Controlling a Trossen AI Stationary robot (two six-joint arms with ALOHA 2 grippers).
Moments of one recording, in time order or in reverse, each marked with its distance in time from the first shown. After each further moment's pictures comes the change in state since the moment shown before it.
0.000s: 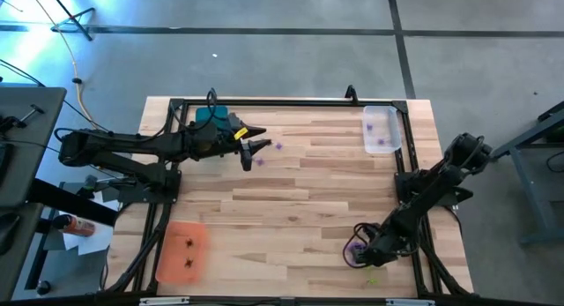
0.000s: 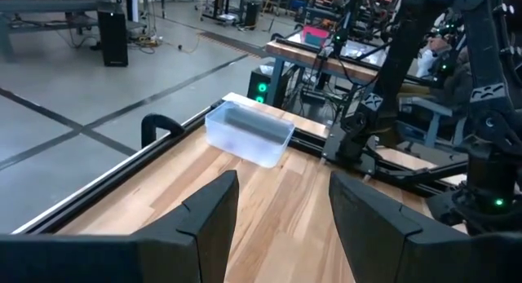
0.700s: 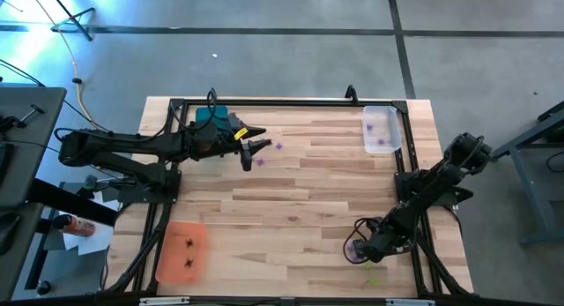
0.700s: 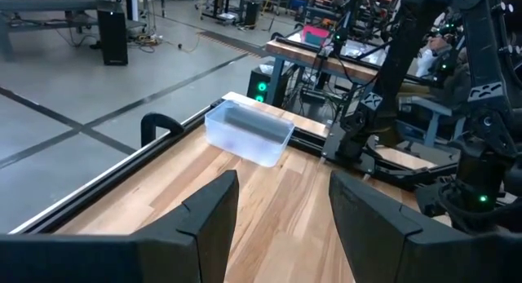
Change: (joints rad) left arm -0.001 0.000 0.000 -0.002 0.000 -0.001; right arm -0.026 -0.002 0.001 -0.154 -0.006 -0.011
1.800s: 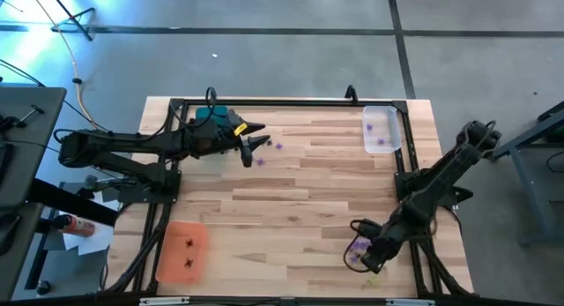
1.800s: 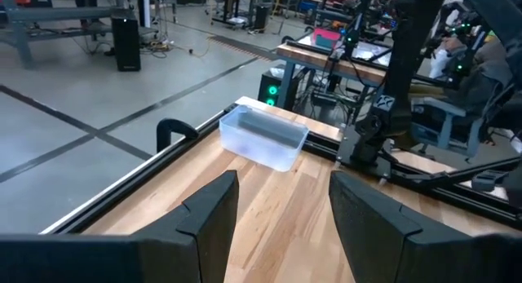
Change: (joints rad) left arm 0.033 -0.001 0.000 0.005 0.000 0.028; right arm -0.014 -0.227 0.168 -0.057 0.129 -0.716
